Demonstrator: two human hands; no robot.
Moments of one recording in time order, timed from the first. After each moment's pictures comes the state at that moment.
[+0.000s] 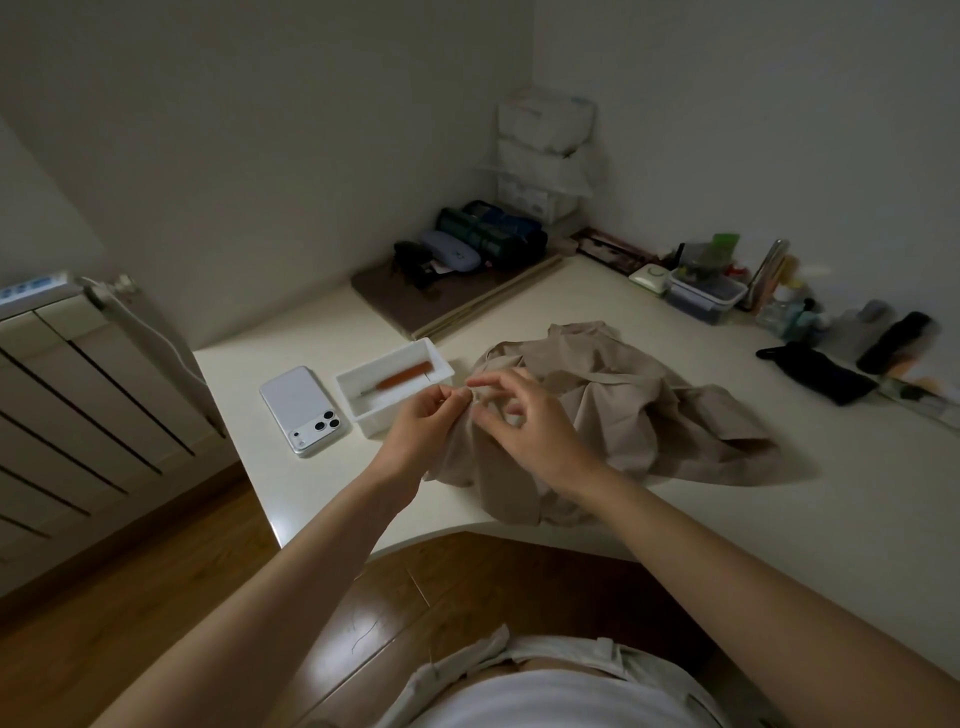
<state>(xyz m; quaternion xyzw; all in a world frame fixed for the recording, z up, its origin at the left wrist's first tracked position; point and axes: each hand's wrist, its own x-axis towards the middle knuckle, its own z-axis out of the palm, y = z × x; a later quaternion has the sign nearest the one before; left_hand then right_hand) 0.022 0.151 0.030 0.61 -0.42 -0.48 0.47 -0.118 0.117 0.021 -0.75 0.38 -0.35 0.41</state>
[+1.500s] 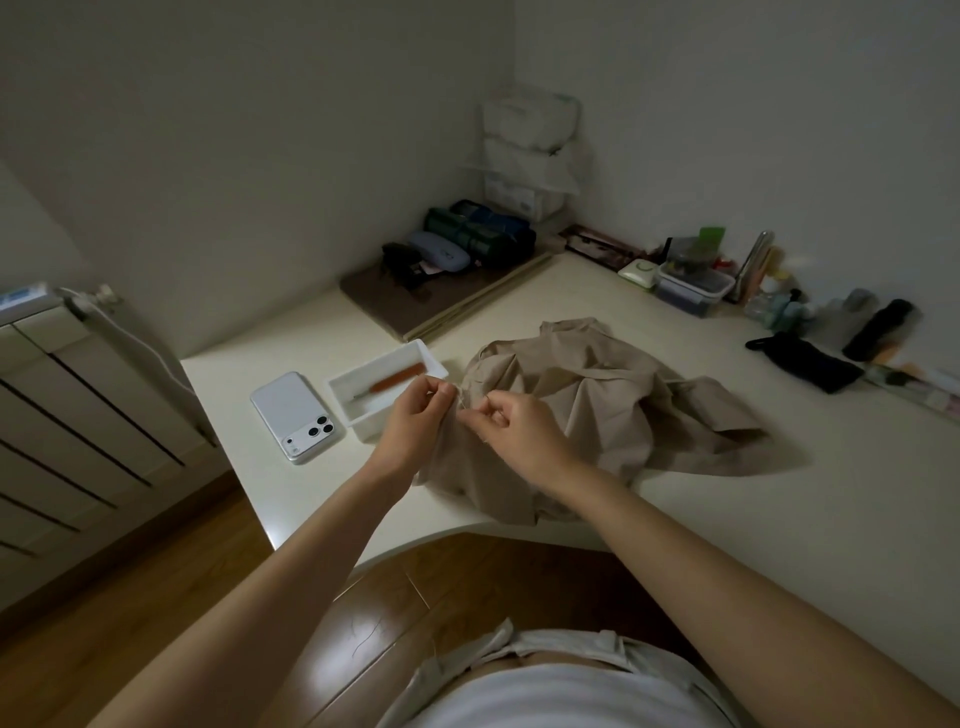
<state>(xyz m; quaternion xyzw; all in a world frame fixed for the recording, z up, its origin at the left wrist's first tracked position) 0.029 0.136 0.016 0.62 -0.45 -0.42 0.48 -0.109 0.119 0.016 -0.72 0.44 -0.31 0.43</state>
